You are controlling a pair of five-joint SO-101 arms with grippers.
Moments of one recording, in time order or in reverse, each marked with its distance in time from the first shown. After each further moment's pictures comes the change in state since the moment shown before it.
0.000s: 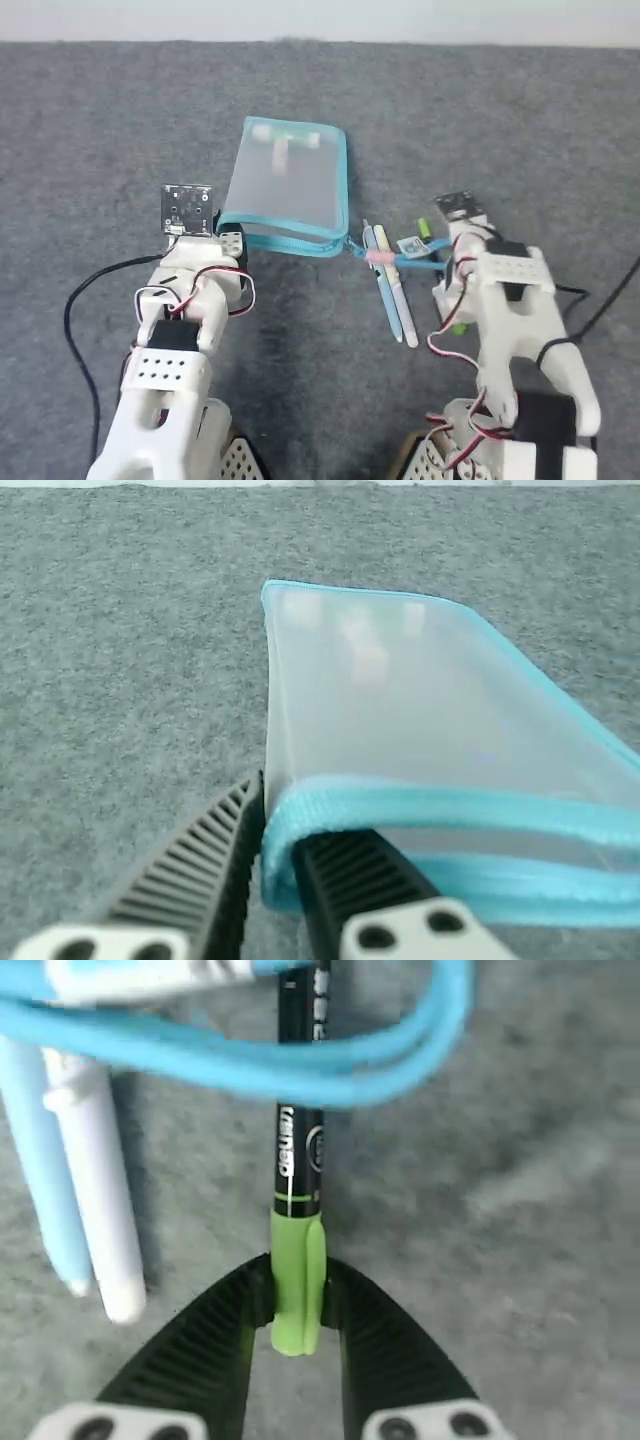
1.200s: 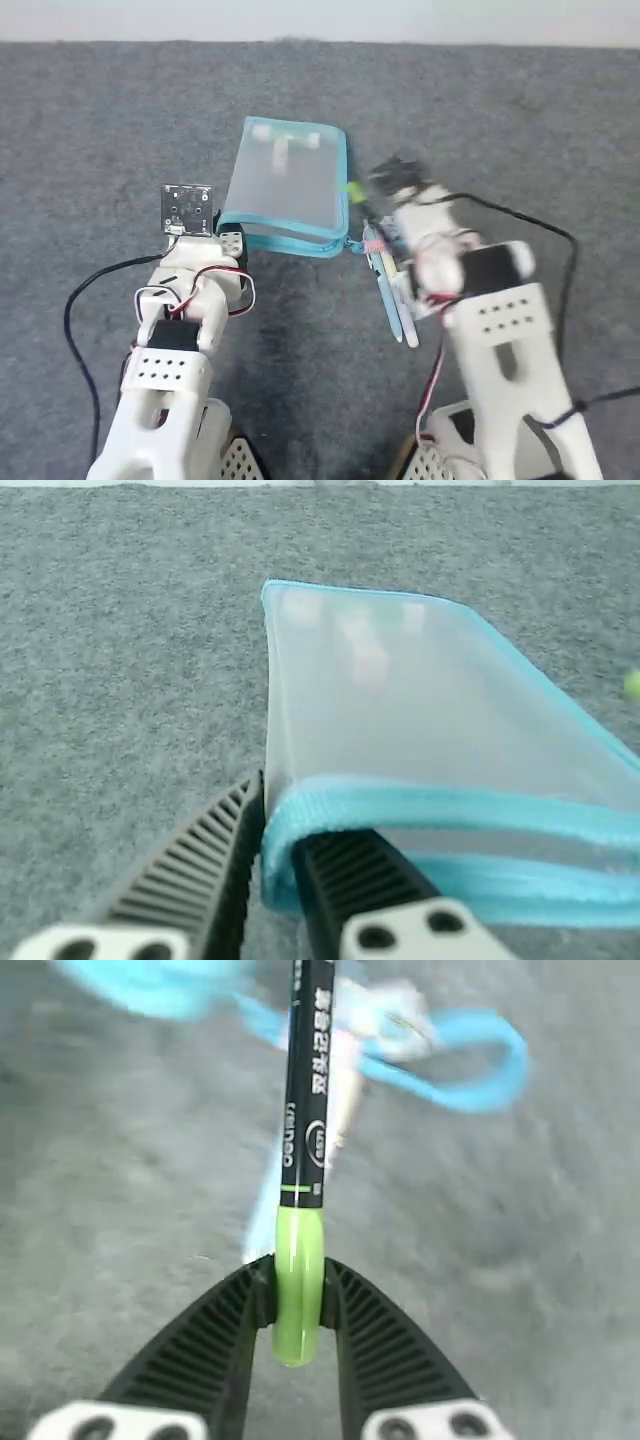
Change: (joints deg) left arm 0.0 0.0 0.0 0.0 0.0; right arm -25.1 -23.6 -15.4 20.6 0.0
